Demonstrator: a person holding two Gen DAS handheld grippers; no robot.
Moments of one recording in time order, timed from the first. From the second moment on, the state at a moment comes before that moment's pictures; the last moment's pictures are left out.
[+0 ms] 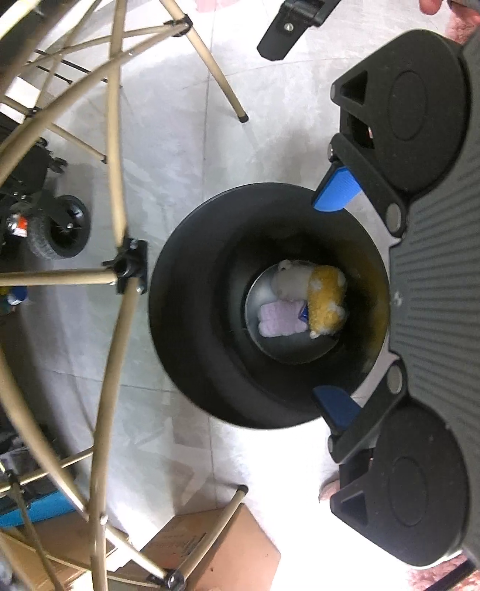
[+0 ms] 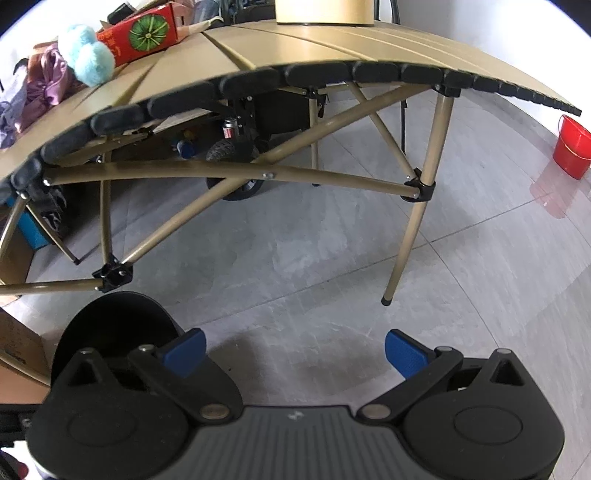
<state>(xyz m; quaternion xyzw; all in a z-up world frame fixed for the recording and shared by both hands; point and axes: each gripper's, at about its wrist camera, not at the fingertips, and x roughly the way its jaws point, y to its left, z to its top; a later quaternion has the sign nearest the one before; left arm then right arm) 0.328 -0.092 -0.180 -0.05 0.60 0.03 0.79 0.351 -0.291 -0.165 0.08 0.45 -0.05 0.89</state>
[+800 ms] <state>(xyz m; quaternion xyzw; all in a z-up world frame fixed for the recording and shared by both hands) 0.272 -0.057 -0.091 -0.02 0.50 0.06 0.86 0.319 -0.269 -0.099 0.11 0.38 0.04 0.92</state>
